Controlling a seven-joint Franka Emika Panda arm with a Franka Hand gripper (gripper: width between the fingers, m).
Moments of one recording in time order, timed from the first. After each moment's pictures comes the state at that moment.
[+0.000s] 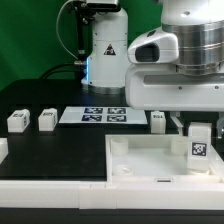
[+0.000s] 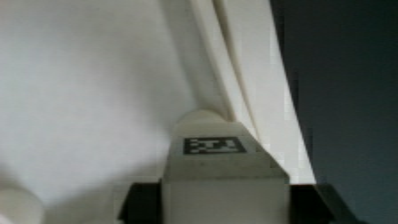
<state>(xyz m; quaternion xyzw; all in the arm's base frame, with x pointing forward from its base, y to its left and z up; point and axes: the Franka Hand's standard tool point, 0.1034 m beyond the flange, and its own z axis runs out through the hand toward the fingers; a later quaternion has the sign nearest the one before) 0.624 0.116 0.082 -0.97 0.23 0.07 0.06</state>
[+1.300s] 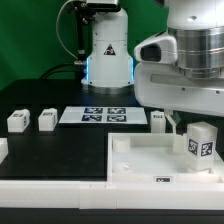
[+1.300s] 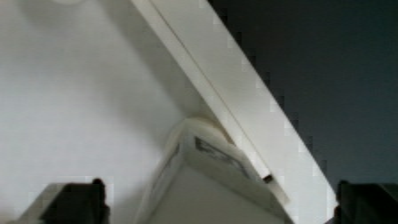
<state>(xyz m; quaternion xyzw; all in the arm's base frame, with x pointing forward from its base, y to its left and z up) 0.622 0.121 0.076 -0.97 0.21 0.08 0.06</state>
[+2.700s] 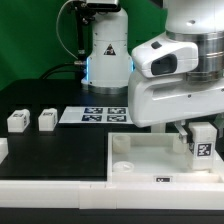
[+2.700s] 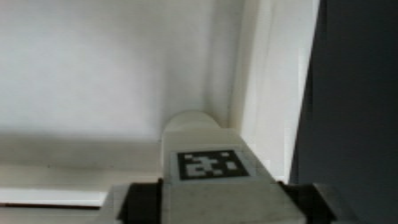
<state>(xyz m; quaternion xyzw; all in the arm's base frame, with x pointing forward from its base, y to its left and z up) 0.619 0.117 0.074 -0.99 -0.04 0.06 0.07</state>
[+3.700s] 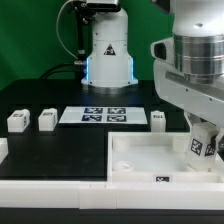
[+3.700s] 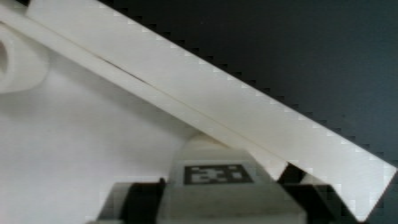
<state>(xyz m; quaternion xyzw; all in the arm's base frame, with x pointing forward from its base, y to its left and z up) 0.617 0.129 0.069 -0.86 0.50 0.08 0.03</state>
